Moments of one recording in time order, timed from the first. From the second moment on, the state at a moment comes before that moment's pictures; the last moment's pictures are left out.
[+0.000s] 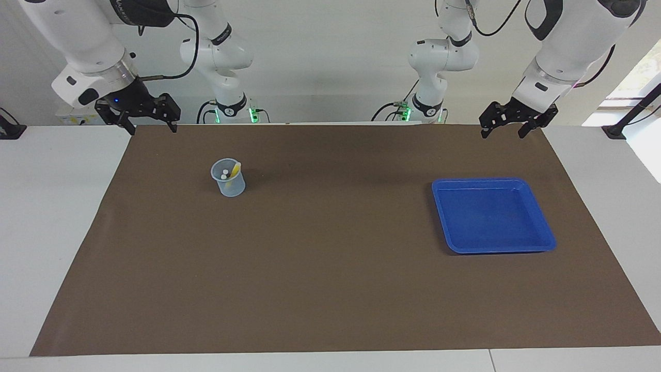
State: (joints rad) left arm -0.12 -0.01 0.01 -1.58 -0.01 1.46 -0.04; right arm -0.02 0.03 -0.01 -1.49 -0.02 1.37 -0.10
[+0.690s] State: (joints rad) left arm -0.12 -0.01 0.01 -1.58 -0.01 1.46 -0.04; right arm -0.03 0.02 -0.01 -1.49 -0.02 1.37 -0.10
